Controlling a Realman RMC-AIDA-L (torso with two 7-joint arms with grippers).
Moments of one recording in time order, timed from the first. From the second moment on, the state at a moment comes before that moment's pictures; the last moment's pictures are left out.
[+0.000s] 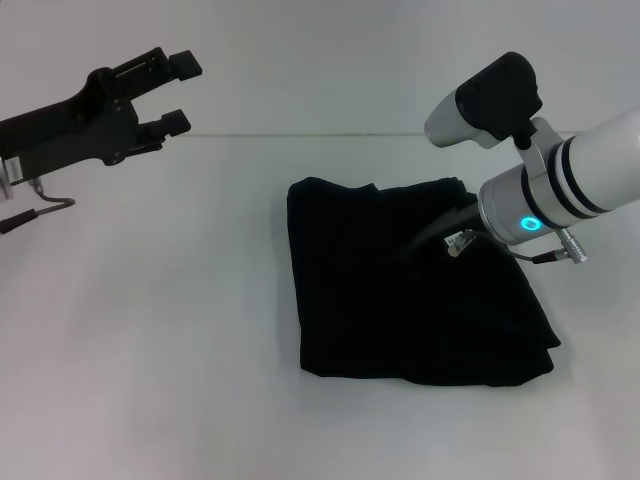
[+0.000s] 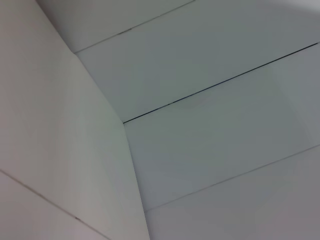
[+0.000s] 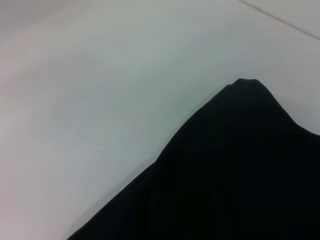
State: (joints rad) left arm -0.65 -2.04 0.34 0.69 1.95 1.54 -2.43; right arm 0.97 2.08 -1.12 -0.56 -2.42 -1.04 2.18
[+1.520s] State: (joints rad) left arm -0.65 -2.04 0.34 0.69 1.92 1.54 -2.43; right arm 0.77 2.04 -1.01 -0.91 -2.50 -1.09 2.44
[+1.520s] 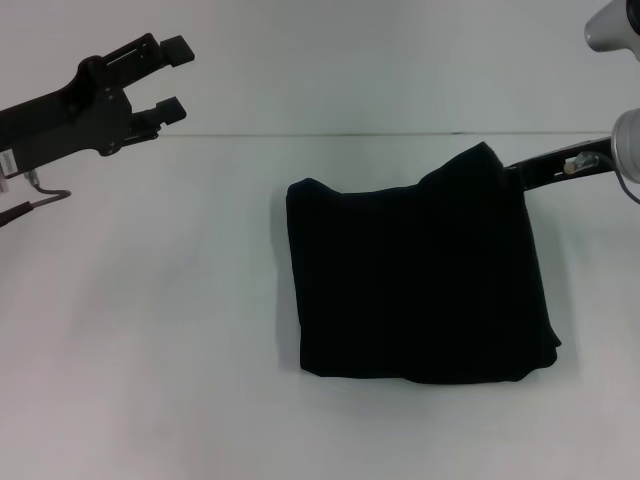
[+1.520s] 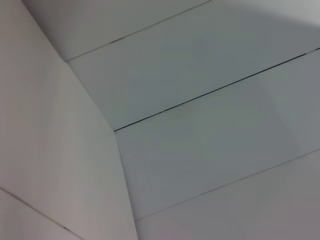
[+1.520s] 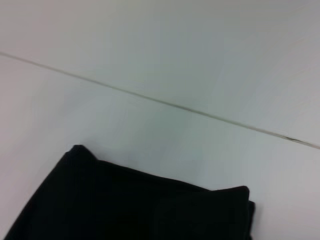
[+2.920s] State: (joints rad) left arm -0.64 -2.03 0.34 0.65 1.90 1.52 -2.41; right arm 0.90 2.04 -1.00 -0.56 -2.52 -0.58 2.48
